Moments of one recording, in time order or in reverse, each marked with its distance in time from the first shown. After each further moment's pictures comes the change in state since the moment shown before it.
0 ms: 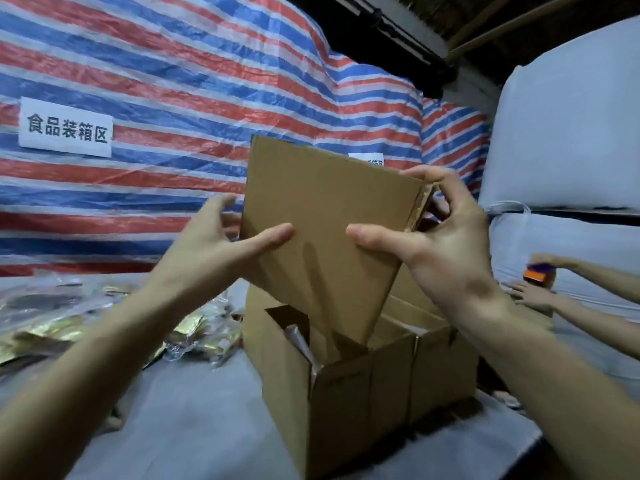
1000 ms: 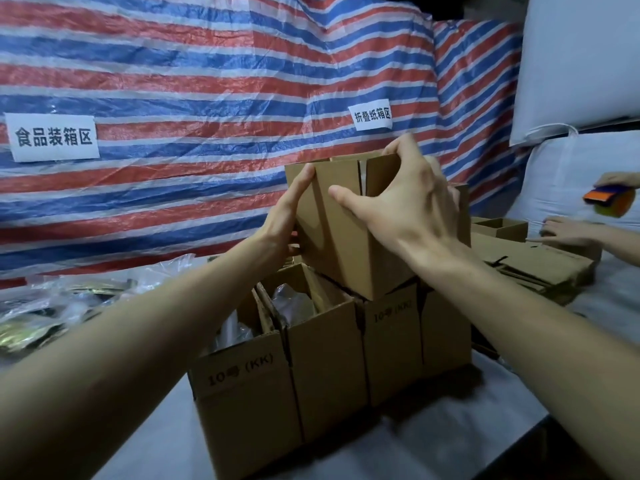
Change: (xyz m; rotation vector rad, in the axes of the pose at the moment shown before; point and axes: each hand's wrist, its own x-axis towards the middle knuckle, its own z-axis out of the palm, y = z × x) left_hand 0.105 -0.032 0.233 -0.235 -0.129 -0.339; right_hand 0.040 0.154 -0.072 -0.599 0.108 0.109
